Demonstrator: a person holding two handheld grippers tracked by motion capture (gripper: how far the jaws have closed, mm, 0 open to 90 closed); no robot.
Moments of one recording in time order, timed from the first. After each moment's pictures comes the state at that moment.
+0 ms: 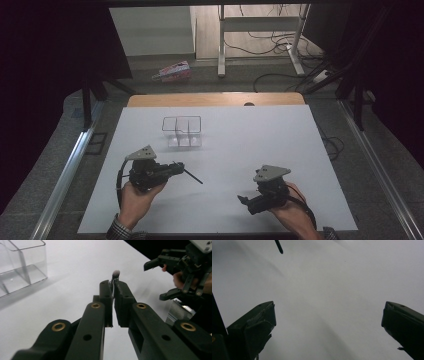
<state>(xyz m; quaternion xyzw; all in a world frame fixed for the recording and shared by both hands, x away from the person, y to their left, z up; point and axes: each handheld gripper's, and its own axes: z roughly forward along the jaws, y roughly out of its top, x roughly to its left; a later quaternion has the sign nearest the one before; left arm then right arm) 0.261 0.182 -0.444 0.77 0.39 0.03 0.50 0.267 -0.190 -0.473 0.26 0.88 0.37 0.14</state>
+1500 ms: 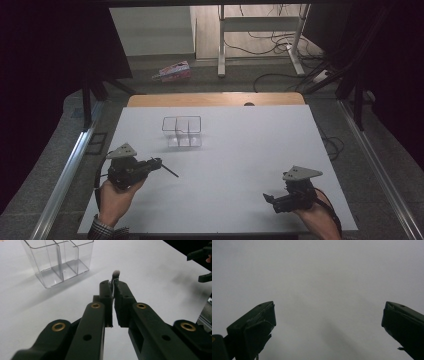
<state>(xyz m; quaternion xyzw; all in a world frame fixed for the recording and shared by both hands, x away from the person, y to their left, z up) 0.257 0.227 -0.439 0.77 0.44 0.09 0.45 0.266 -0.259 -0.477 0.34 0.86 0.35 0.15</state>
